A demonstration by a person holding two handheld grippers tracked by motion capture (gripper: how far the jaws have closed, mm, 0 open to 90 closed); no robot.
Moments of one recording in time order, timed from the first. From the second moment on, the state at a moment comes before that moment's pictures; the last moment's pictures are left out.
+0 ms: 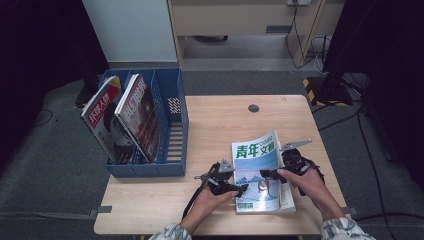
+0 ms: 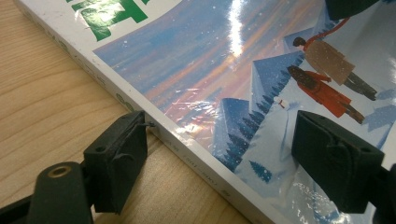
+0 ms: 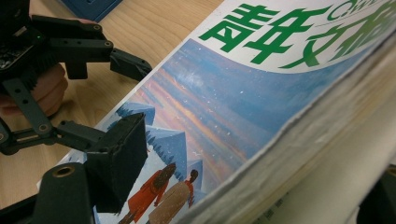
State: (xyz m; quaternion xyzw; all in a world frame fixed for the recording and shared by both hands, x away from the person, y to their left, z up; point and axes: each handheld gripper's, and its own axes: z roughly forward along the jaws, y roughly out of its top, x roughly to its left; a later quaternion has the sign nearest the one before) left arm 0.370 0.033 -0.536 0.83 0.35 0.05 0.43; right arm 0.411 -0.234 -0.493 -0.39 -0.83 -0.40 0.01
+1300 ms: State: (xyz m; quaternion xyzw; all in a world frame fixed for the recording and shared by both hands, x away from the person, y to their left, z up) left arm 0.378 0.034 -0.536 0.82 0.36 0.04 0.44; right arm 0.402 -0.237 -0.505 -0.39 -0.85 -0.35 -0.09
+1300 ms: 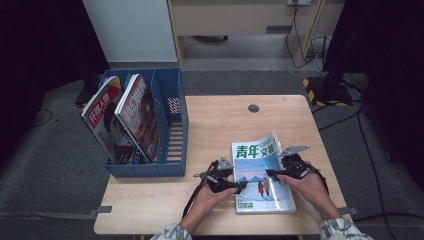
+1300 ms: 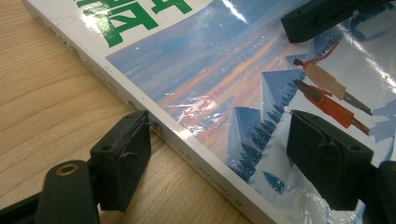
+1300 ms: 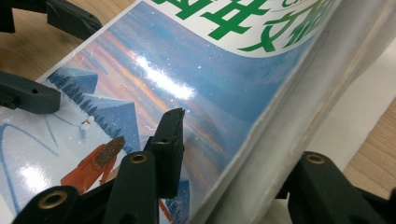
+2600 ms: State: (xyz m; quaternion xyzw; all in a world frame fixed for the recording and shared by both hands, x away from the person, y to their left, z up) left arm 0.391 0.040 -0.539 0.80 0.37 -0.02 0.47; right arm 0.386 -0.243 -0.487 -0.35 -0.81 -0.45 -0.15
